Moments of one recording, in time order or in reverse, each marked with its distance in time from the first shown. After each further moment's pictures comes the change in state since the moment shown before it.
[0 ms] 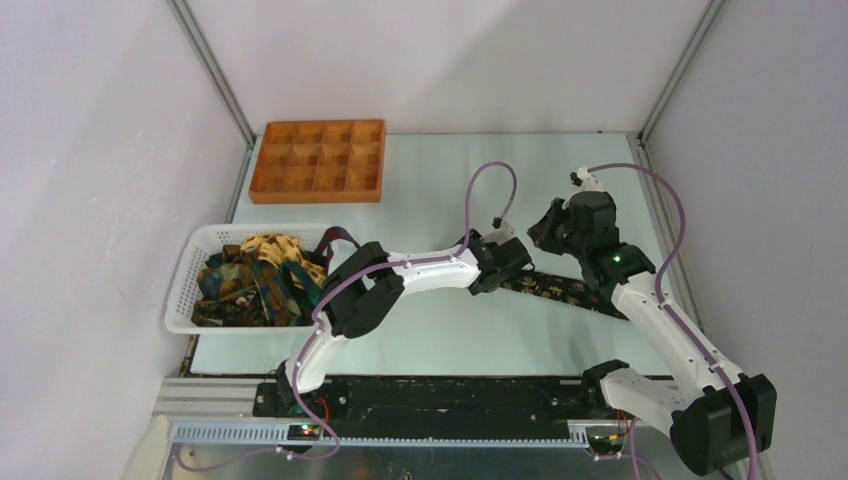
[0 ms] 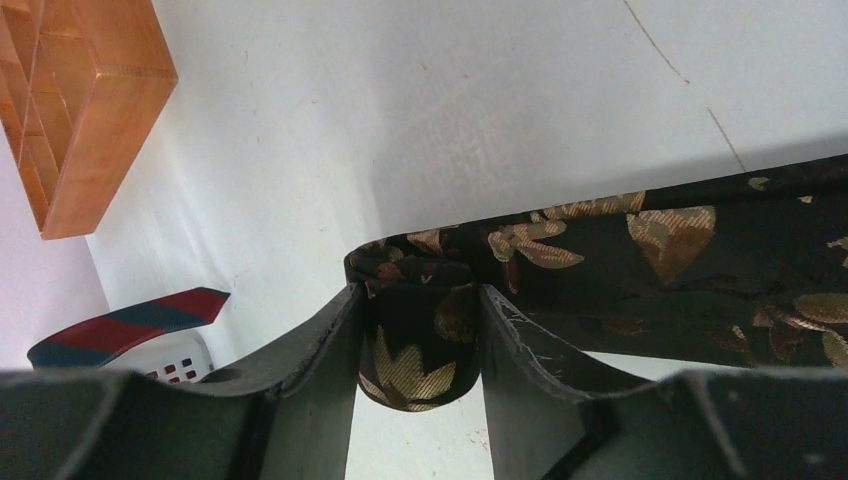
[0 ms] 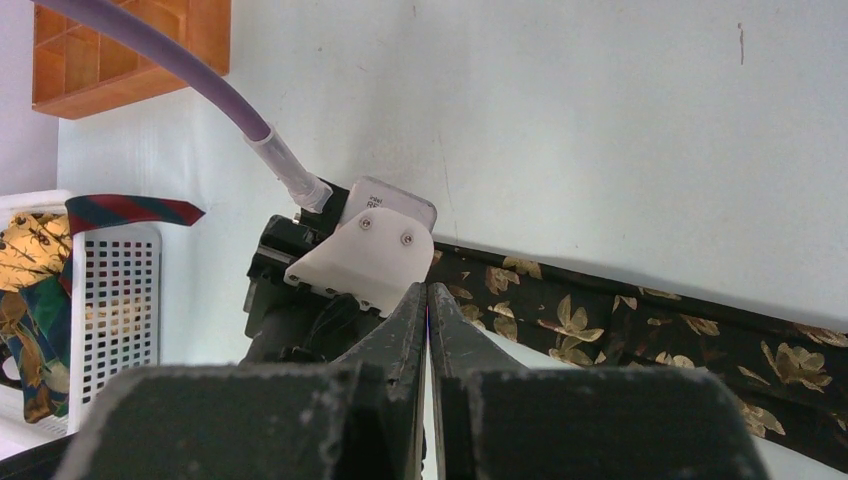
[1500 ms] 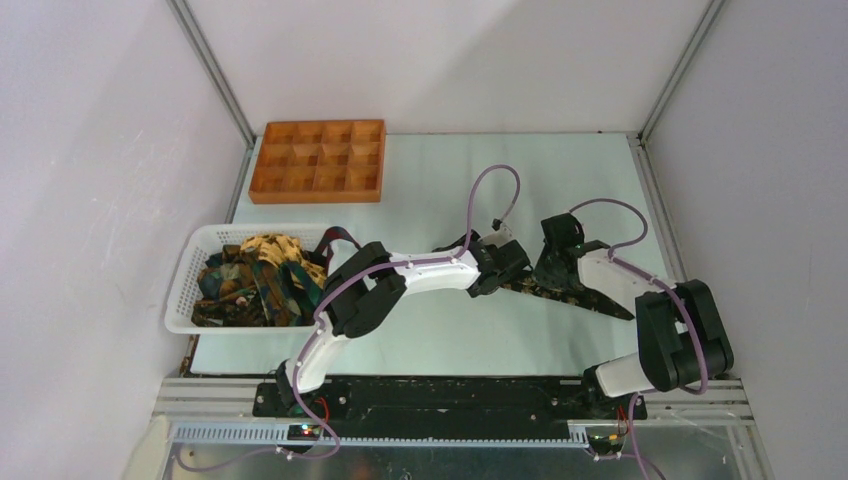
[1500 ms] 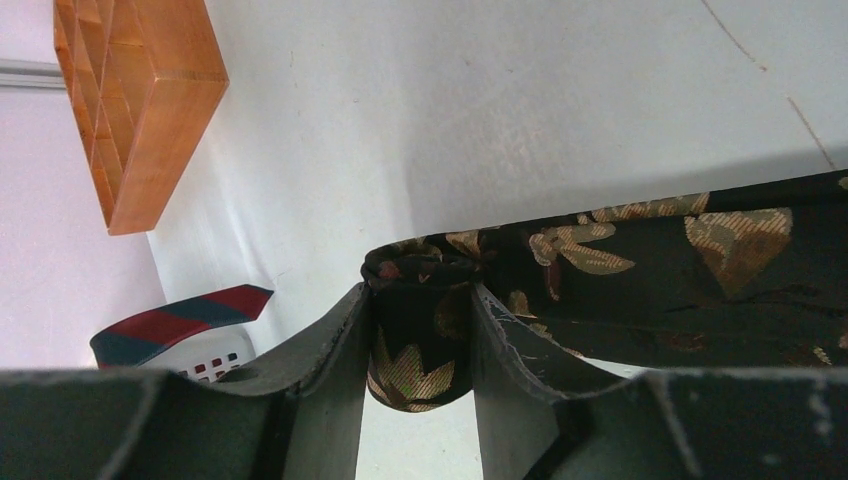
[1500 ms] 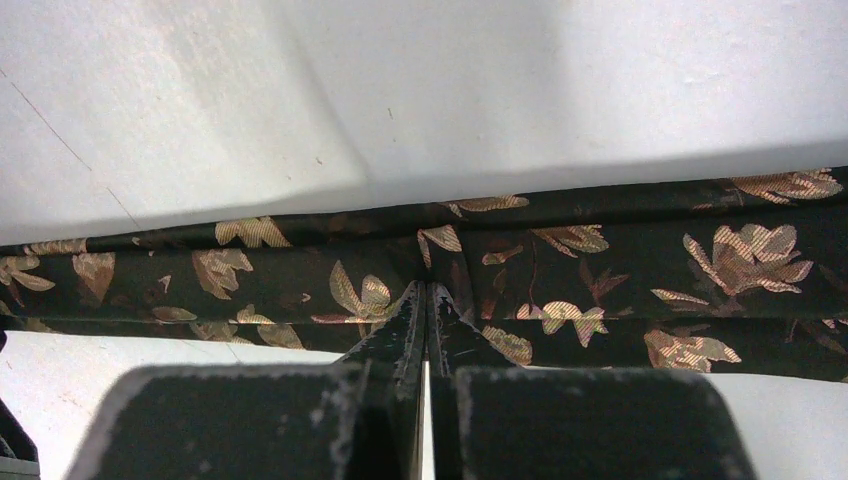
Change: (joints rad) left arm 0.004 0.008 -0.011 0.005 -0.068 0.052; right arm -0.040 0.389 -0.135 -0.032 0.125 0.118
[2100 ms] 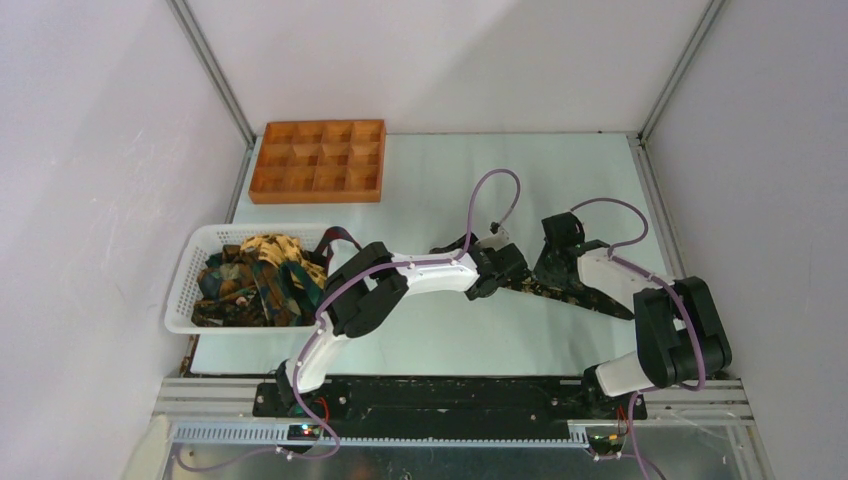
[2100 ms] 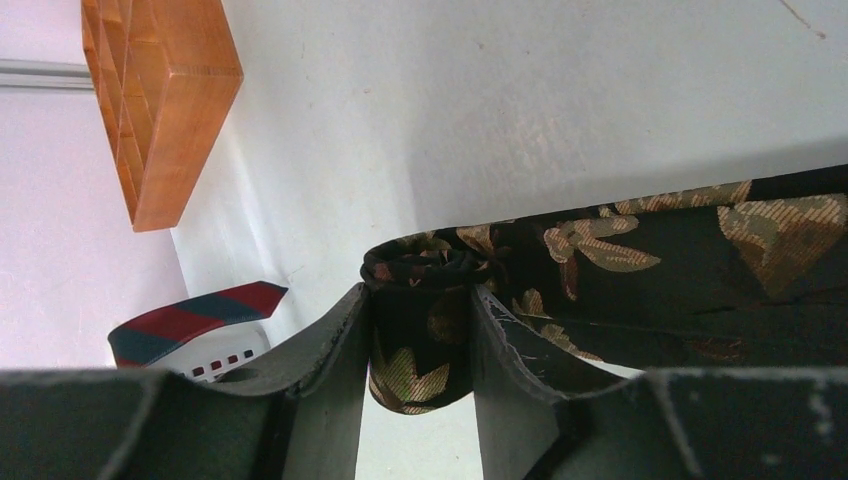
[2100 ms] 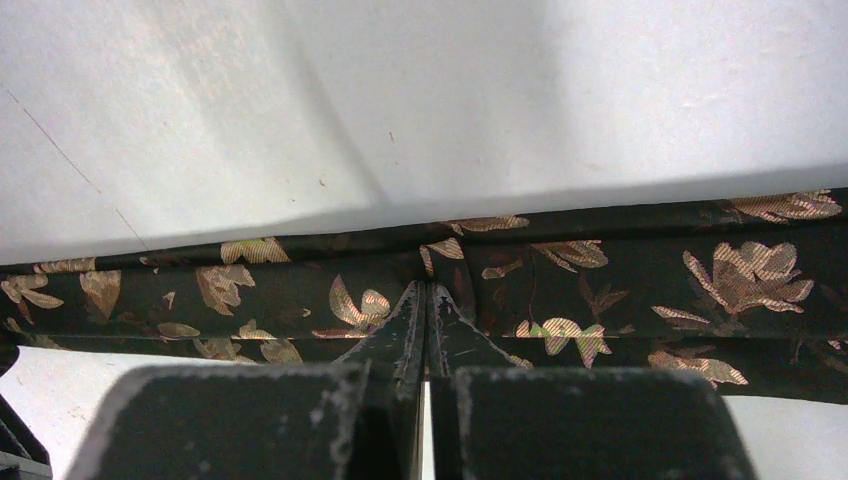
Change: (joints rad) left arm 0.004 0.005 -0.039 0.021 -0.043 0.024; right arm -0.011 0.021 0.000 0.034 0.003 0.006
